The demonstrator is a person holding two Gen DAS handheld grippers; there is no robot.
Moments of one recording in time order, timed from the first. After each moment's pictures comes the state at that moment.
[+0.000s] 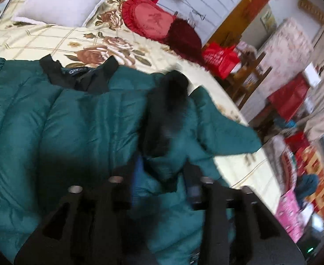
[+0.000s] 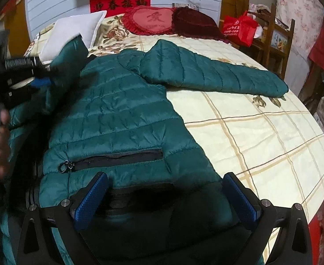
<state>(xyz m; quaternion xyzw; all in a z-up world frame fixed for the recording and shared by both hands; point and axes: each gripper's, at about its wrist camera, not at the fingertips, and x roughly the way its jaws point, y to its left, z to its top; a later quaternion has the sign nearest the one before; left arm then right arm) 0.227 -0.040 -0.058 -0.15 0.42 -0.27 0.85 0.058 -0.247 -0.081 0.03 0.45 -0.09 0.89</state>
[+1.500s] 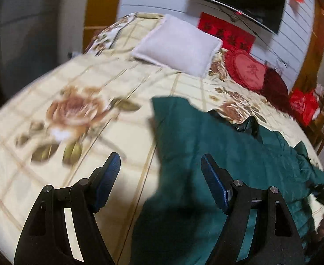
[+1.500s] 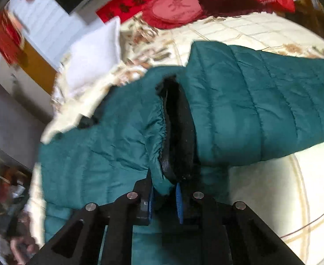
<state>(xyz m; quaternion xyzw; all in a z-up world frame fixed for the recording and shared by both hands) 0.196 0.159 -0.050 -0.10 0.33 0.03 0.94 0.234 -0.310 -0.095 0.24 0.45 0.10 0.85</state>
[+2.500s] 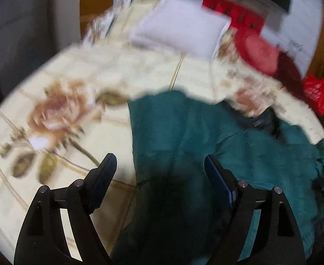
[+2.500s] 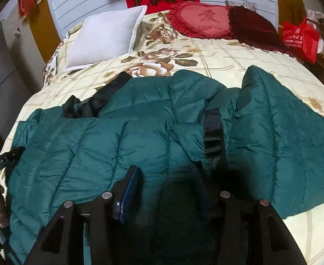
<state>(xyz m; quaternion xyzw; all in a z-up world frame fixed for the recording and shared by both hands) 0.243 0.141 -0.074 -0.08 0.36 0.05 0.93 0.268 -0.231 -0.094 0.06 0.45 0.08 0.89</state>
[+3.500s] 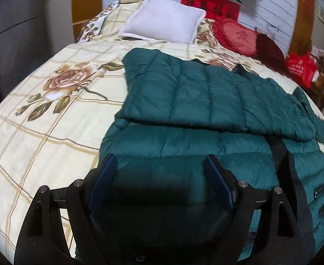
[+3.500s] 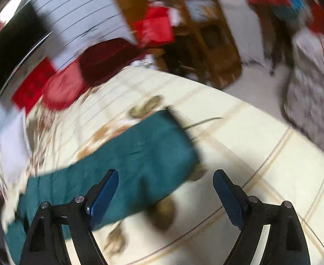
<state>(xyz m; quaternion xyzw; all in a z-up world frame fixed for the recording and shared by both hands) 0.128 0.110 -0.109 -0.06 0.38 0.03 0.92 0.167 -0.638 -0.073 0.29 0.36 -0.19 0.87</state>
